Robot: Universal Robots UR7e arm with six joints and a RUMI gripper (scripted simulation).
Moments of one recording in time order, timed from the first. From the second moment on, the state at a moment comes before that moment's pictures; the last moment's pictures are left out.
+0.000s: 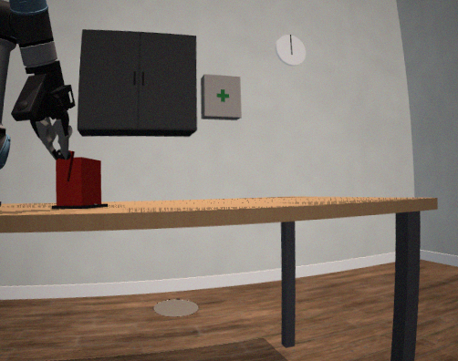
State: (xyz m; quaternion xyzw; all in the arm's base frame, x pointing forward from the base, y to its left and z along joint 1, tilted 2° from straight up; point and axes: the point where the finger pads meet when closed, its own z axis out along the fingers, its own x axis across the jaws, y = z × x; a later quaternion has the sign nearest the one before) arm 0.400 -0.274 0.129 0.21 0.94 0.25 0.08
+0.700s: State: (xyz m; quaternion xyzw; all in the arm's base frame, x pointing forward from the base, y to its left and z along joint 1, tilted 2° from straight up) arm 0.410 -0.278 0.126 0.21 0.94 0.25 0.08
